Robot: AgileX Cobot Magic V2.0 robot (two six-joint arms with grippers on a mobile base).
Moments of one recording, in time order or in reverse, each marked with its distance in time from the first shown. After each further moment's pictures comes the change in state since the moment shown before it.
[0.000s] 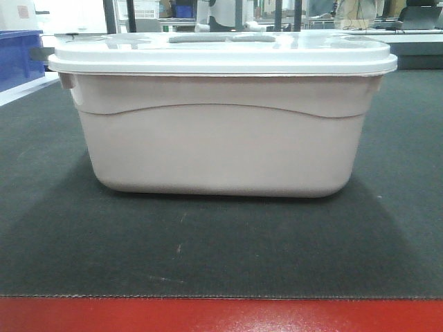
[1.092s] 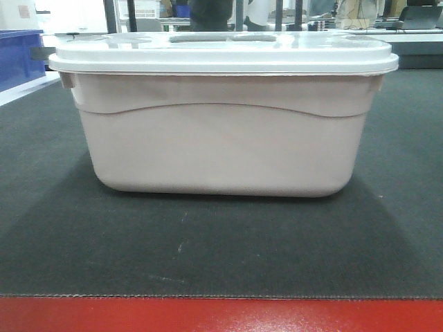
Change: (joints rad) left arm 0.000 0.531 -0.806 -0.088 0.410 -0.001; right arm 0.000 0.493 -0.661 0.000 -0.077 0.000
